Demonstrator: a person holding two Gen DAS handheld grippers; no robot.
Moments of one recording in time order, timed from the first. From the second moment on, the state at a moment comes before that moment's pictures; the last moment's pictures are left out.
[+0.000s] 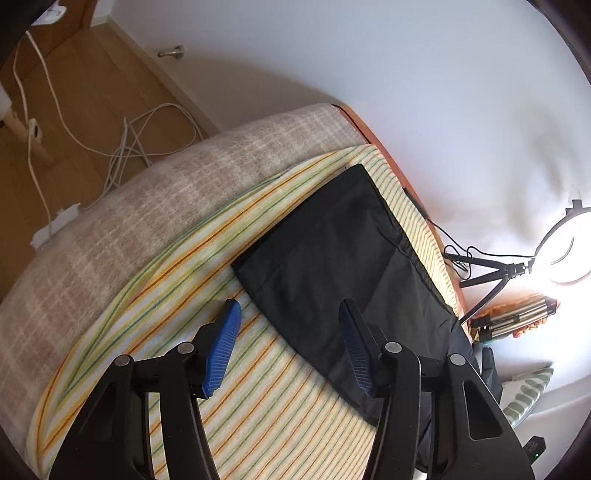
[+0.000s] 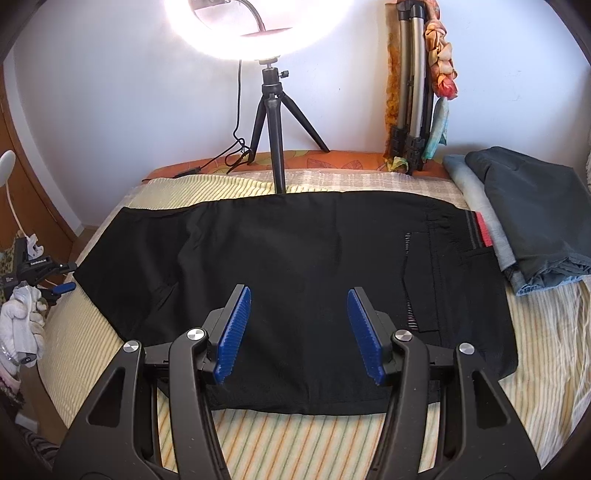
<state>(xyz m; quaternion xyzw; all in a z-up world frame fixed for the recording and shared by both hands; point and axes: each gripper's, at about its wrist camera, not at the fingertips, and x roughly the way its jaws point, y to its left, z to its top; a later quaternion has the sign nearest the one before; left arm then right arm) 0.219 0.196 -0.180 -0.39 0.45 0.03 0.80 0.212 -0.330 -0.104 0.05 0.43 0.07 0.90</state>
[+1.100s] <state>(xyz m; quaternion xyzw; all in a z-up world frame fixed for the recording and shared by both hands) 0.240 0.049 -0.117 -0.15 0.37 -0.09 0.91 0.252 -0.308 -0.122 0.14 0.45 0.15 0.87</state>
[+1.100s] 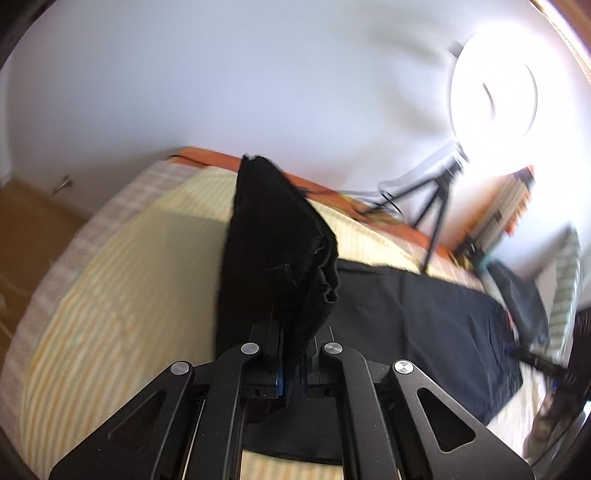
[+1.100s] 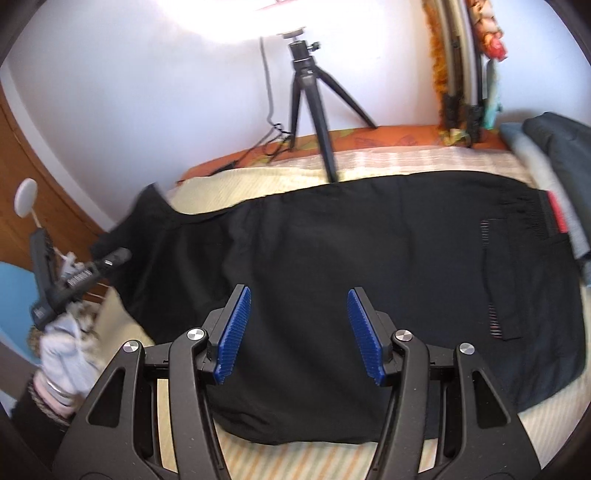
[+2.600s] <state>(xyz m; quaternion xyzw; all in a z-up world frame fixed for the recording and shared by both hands) 0.208 -0.092 -0.102 -0.09 0.39 -0.25 0.88 0.351 -0.235 -0.129 0.20 0.50 0.22 0.81</state>
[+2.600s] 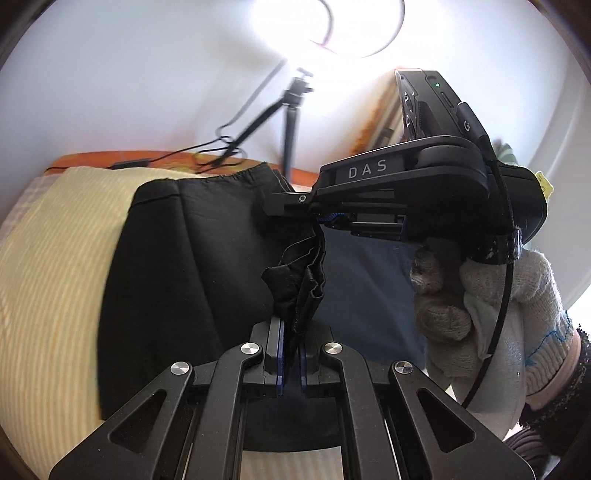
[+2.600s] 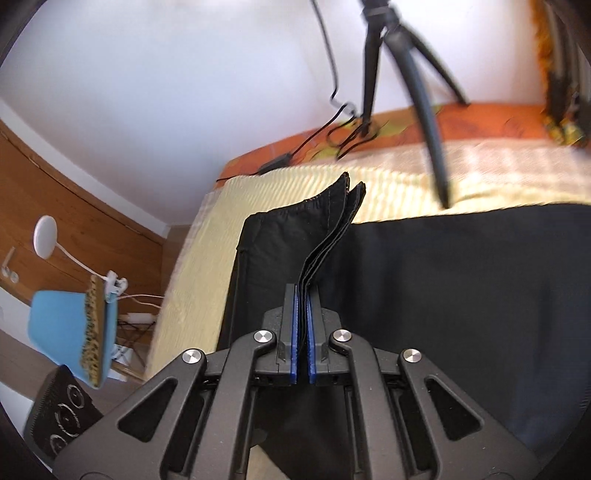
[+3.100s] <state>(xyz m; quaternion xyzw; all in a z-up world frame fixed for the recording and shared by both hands) 0.199 -0.173 -0.100 -0.05 0.41 -0.32 0.85 0.325 -0.313 -0.103 0.14 0.48 0.15 0.85</state>
